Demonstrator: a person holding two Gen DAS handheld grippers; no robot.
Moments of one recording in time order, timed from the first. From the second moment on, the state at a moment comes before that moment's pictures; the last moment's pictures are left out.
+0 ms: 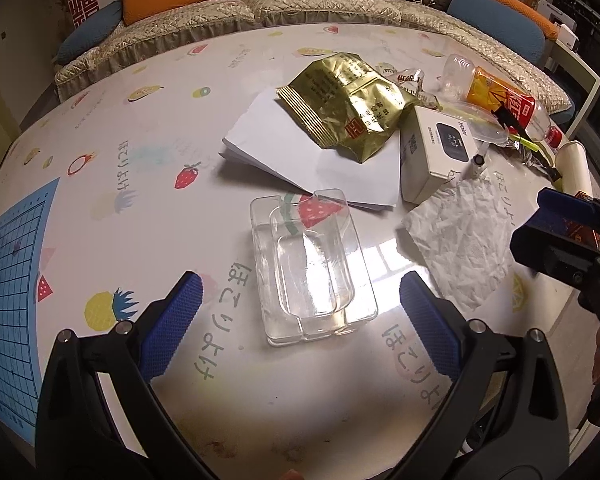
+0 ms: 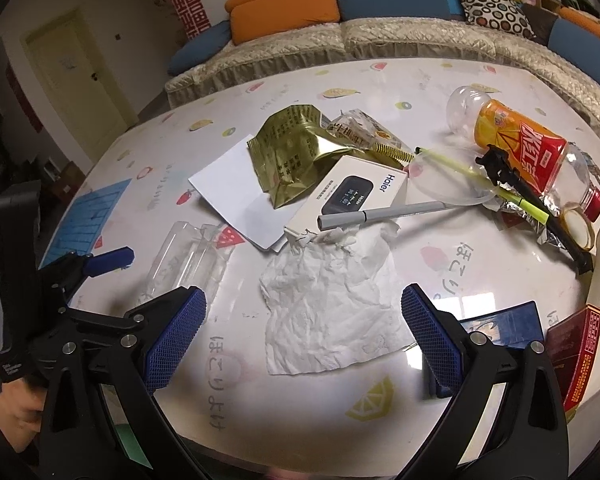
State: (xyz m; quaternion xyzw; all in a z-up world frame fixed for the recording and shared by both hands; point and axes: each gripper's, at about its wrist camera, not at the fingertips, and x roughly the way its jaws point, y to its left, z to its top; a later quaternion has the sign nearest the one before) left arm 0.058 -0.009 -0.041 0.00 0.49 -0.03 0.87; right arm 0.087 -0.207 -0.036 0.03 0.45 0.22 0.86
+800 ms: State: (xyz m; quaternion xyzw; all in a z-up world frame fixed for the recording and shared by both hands) left arm 0.070 -0.010 -0.056 0.00 0.50 -0.02 0.87; right arm 0.102 -0.207 -0.051 0.02 0.46 0.22 0.86
